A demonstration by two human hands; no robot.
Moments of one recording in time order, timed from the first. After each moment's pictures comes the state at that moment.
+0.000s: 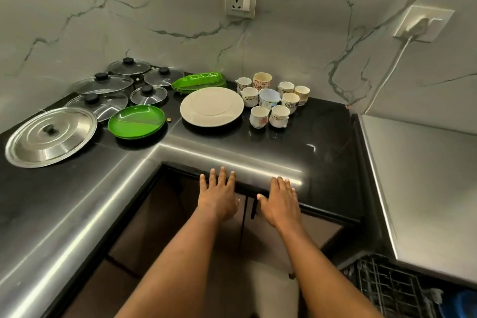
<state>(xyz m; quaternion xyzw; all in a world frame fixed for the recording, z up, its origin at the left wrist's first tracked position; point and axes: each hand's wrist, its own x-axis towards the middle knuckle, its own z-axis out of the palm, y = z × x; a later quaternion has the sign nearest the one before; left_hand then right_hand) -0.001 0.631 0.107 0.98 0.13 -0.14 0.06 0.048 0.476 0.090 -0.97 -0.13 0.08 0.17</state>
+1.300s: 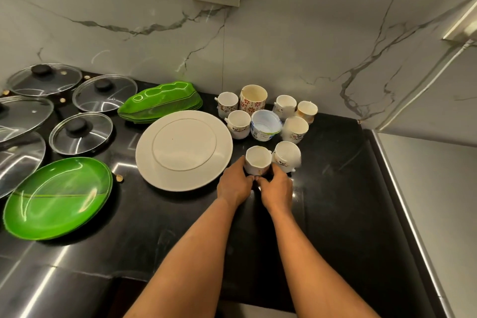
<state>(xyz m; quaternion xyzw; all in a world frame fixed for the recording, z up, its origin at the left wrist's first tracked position) 0.289 0.702 0.086 0.88 0.15 -0.05 0.44 0.299 0.593 0.076 -0.89 0.08 0.03 0.44</state>
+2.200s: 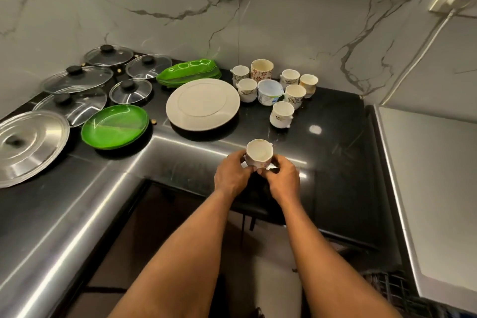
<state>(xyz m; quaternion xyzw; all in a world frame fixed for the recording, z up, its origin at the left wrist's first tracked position) 0.132 0.635 0.102 0.88 0.23 0.03 0.42 0.170 0.508 0.079 -0.87 -0.03 0.03 0.49</state>
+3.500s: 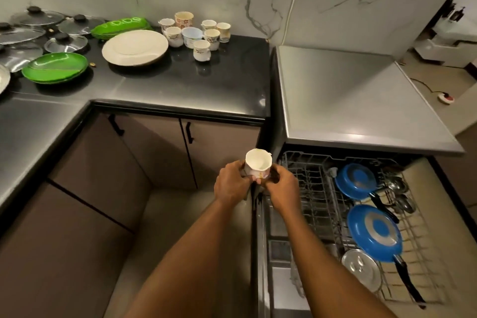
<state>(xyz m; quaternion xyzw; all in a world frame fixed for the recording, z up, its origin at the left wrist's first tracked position) -0.147 0.364 0.067 0.87 0.14 -0.03 0.47 -0.141 0.228 0.070 -0.86 0.07 0.04 0.50</state>
